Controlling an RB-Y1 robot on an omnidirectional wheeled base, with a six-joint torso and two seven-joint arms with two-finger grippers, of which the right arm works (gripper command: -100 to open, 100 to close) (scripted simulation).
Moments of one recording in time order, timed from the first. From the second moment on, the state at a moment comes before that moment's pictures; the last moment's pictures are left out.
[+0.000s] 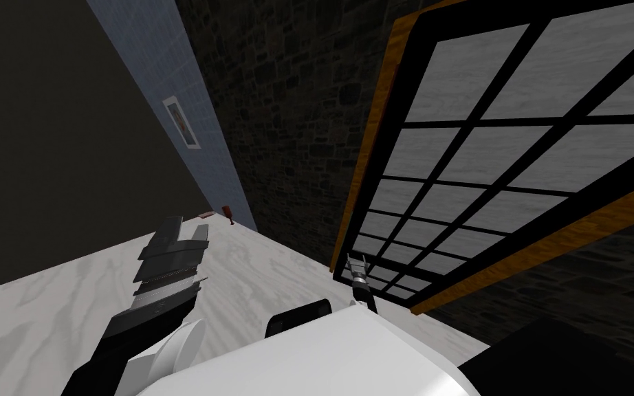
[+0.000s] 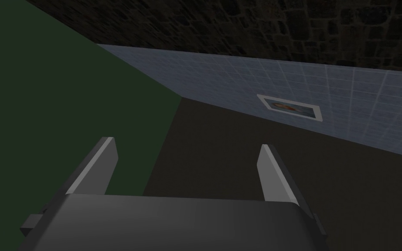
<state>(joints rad) 0.19 -0.24 0.21 -0.92 -0.84 -0.95 -0.91</state>
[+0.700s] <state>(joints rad) 0.18 -0.23 0.25 -0.94 -0.92 -0.95 -1.09</state>
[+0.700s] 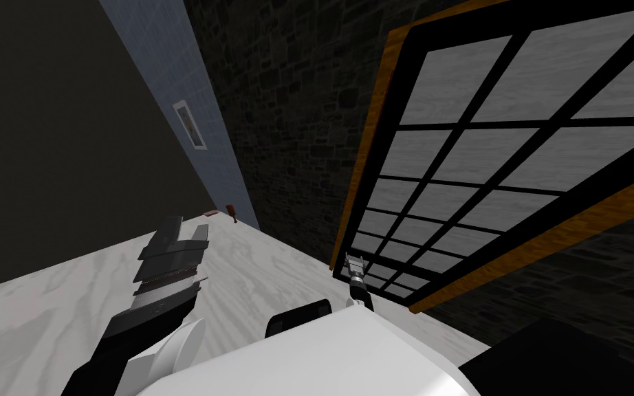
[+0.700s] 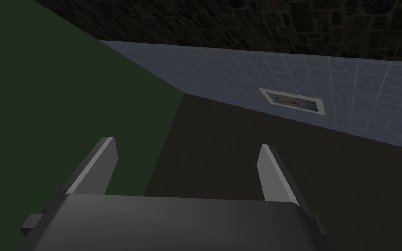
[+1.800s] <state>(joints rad) 0.20 -0.37 0.24 -0.85 -0.93 -0.98 -1.31</state>
